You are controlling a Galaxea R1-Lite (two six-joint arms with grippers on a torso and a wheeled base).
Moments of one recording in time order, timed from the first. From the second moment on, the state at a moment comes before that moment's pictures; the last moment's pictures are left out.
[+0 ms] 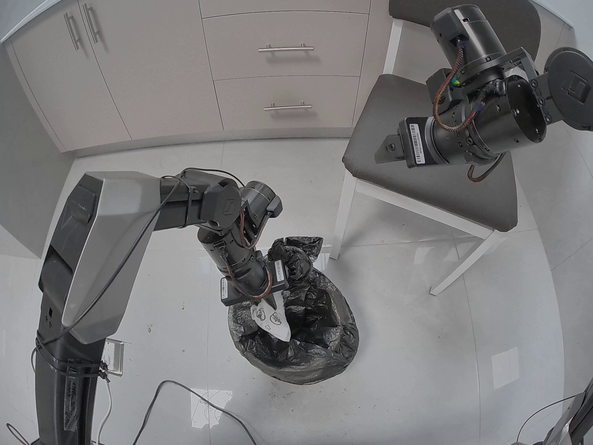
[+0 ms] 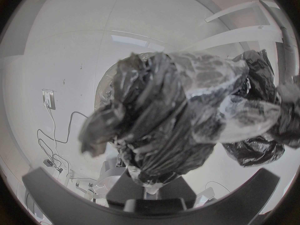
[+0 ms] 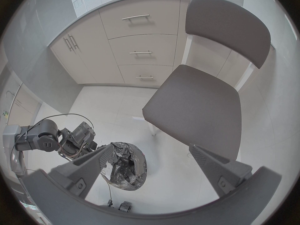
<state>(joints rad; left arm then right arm) -0.50 2.42 -2.00 0.88 -0.20 -0.66 0.65 1.90 -2.00 0.70 -0.40 0.21</state>
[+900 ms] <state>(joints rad) -0.50 2.47 -2.00 0.86 -0.19 -0.68 0.65 1.89 -2.00 0.70 -0.40 0.21</state>
